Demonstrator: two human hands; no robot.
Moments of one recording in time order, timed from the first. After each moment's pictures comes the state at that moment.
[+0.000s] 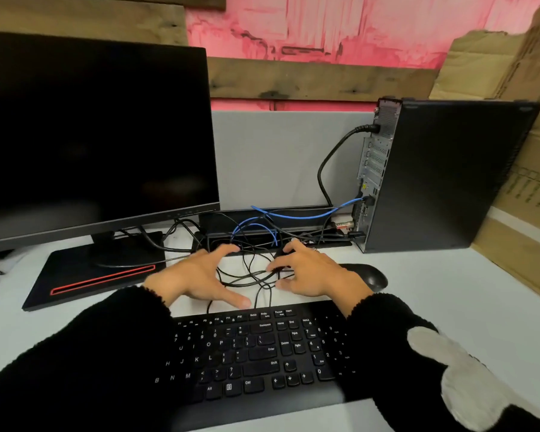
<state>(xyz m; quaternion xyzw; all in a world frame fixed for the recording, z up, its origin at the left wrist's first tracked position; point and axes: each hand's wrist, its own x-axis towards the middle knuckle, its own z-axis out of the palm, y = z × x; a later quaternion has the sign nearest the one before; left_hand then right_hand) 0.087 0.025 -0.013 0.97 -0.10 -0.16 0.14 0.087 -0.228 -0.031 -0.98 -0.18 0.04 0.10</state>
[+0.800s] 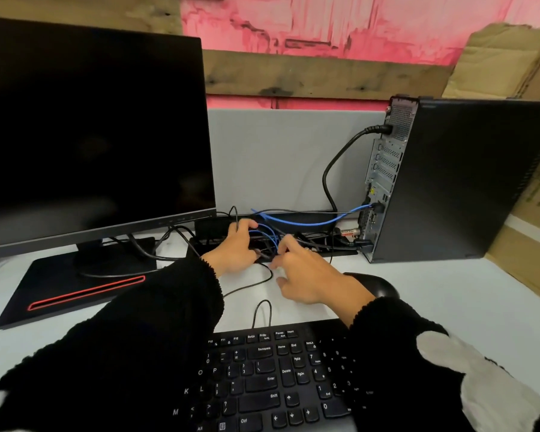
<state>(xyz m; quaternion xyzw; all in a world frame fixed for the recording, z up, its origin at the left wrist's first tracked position) 0.191 -0.036 -0.047 0.93 -0.14 -0.03 0.34 0.104 -0.217 -0.024 -0.98 -0.20 0.00 0.07</state>
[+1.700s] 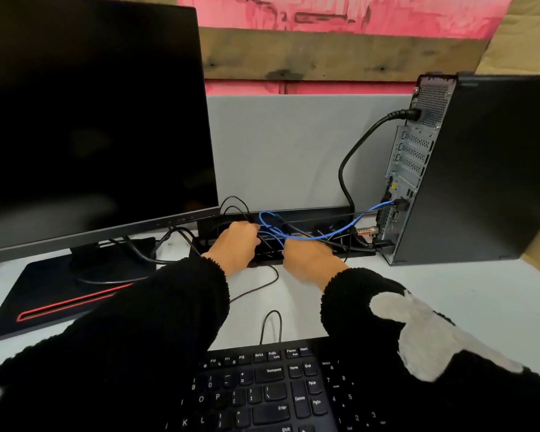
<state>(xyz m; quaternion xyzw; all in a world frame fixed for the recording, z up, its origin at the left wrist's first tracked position) 0.216 -0.033 -0.049 0.97 -0.16 0.09 0.13 0.181 -0.199 -0.044 -1.00 -0.04 0.04 0.05</state>
